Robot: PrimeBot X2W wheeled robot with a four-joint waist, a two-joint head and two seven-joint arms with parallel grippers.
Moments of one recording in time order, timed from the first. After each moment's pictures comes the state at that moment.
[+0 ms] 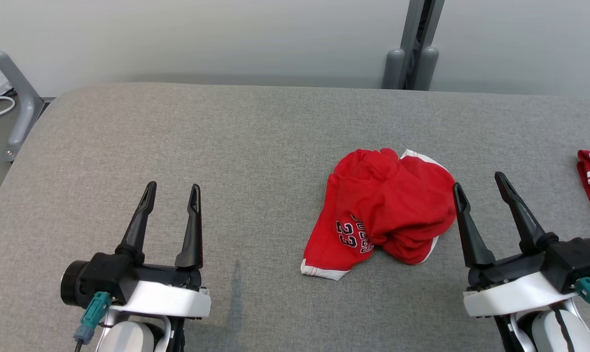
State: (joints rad) left arm -0.11 0.05 -0.14 0.07 -0.21 0.01 -0.26; right arm -0.13 -0.13 0.14 0.05 0.17 0.13 -0.26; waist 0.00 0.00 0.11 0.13
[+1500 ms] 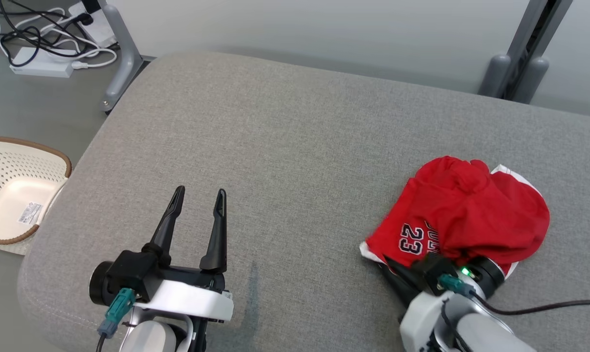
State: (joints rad) left arm -0.13 0.05 -0.24 0.11 -0.28 0.05 -0.26; right arm -0.39 -0.24 0.74 0.60 0.29 0.13 -0.18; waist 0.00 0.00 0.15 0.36
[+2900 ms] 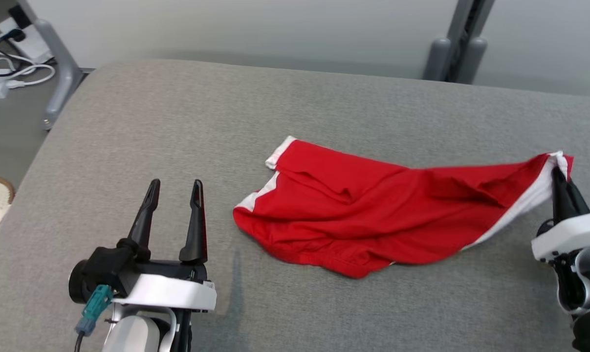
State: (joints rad) left arm -0.13 0.05 -0.17 0.09 -0.29 0.05 -0.26; right arm -0.47 -0.29 0.12 0.73 0.61 0.13 -0.26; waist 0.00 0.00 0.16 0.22
